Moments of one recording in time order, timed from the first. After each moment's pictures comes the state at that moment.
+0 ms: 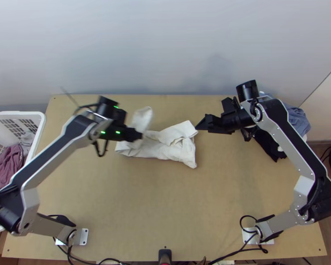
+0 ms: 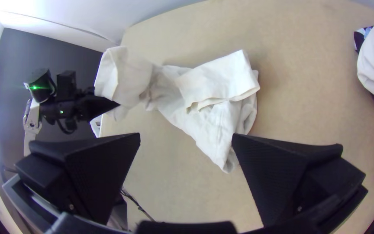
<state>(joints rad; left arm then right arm) -0.46 1.59 1.42 -0.74 0.29 -0.31 0.29 1.63 1.56 -0.98 -0.64 0.28</state>
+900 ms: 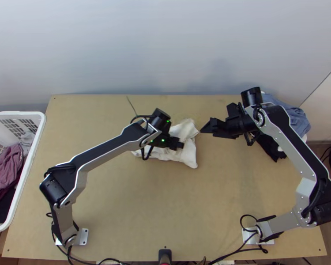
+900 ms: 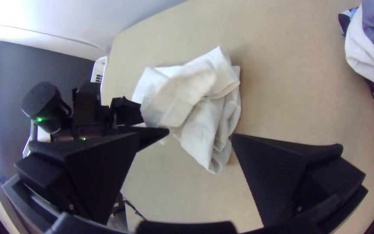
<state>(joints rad) -0.74 1.94 1.63 -0.54 0.21 -0.43 0.23 1.61 1.45 -0.92 -0.63 0.29</state>
